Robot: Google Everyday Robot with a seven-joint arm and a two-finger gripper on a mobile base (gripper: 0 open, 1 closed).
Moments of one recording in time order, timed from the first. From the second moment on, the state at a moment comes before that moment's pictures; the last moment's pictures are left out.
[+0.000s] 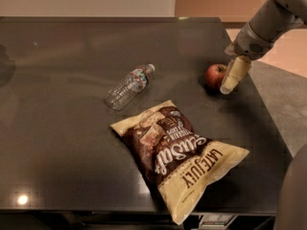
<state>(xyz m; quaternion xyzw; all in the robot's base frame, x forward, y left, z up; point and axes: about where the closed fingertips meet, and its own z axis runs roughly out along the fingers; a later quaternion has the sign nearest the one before) 0.642 -0.223 0.861 -0.59 0.78 0.08 0.18</state>
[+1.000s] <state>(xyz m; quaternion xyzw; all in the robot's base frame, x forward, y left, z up) 0.634 -0.213 0.856 -0.59 0.77 0.10 0.19</state>
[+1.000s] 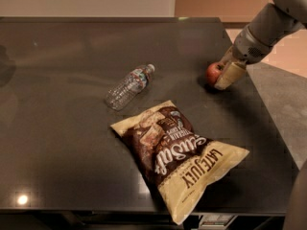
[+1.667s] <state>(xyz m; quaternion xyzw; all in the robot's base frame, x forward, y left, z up) 0.616 -0.193 0.930 -0.62 0.75 0.06 0.20</state>
